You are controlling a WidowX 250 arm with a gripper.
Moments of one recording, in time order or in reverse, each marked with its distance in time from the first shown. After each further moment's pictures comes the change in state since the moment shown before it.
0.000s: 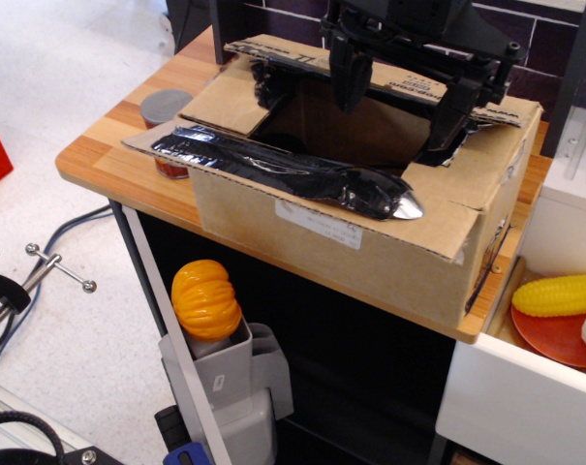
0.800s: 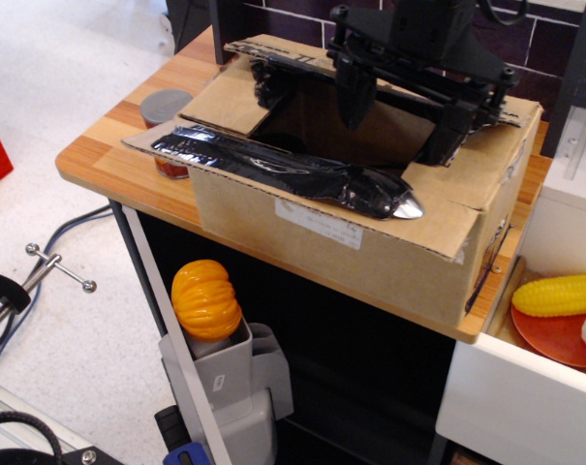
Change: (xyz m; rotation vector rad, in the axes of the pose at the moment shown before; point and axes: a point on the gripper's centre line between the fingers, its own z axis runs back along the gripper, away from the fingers) arm 0.008 0.002 -0.020 -0.010 -0.007 -0.018
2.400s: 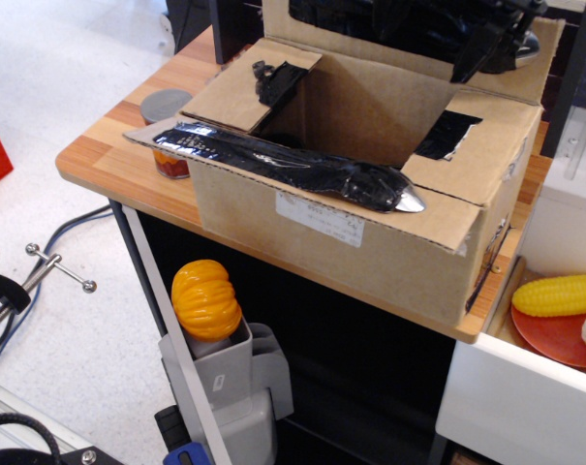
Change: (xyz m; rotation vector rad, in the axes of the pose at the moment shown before) arm 0.062 0.001 0.015 0.125 -0.100 -0.124
